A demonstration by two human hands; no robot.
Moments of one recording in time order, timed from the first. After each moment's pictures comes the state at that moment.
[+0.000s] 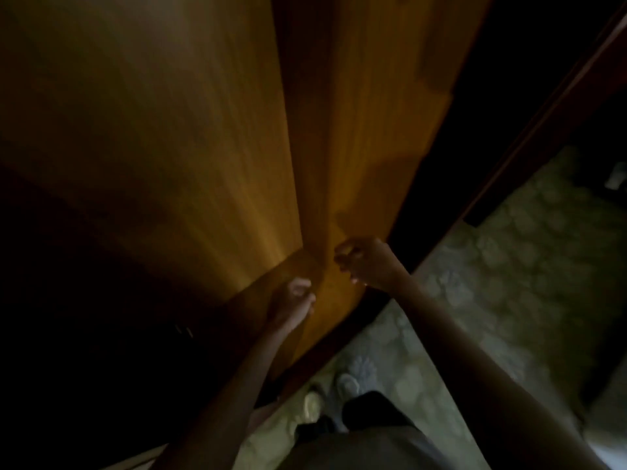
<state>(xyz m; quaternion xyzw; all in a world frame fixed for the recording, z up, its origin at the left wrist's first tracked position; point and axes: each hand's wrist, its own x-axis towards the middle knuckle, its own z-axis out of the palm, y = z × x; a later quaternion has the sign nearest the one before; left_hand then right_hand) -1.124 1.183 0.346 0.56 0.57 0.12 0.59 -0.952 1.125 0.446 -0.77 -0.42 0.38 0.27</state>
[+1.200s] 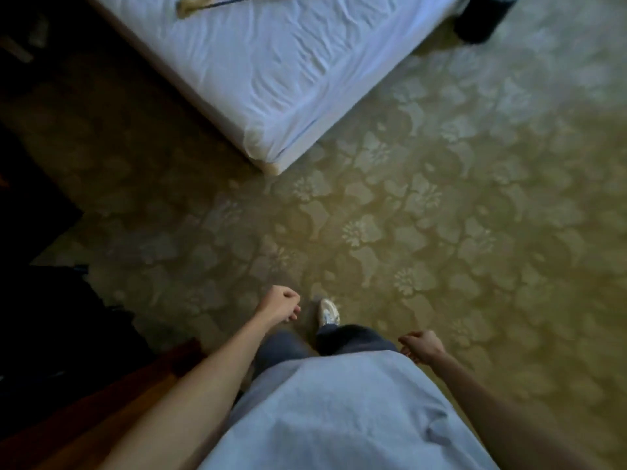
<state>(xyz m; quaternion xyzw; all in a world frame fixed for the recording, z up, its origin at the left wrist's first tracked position) -0.834 0.635 0.203 0.82 -0.01 -0.53 0.22 -1.106 0.426 0.173 -0.59 0.59 0.36 0.43</state>
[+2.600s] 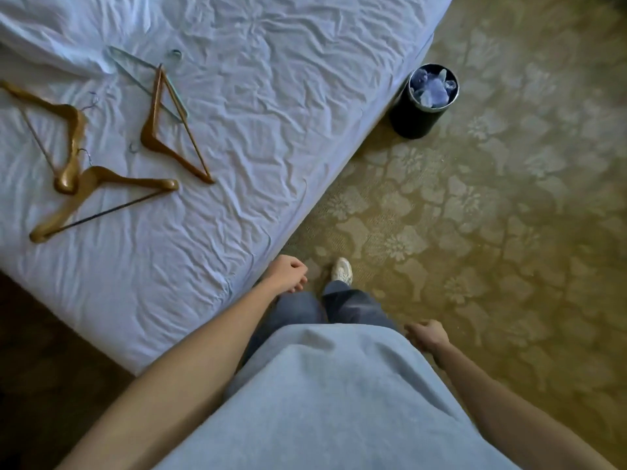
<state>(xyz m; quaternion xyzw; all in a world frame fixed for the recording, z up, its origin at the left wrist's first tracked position) -0.393 -0.149 0.207 0.81 -0.09 -0.54 0.20 -0.702 -0.287 0.190 -0.49 0.69 0.26 0.47</state>
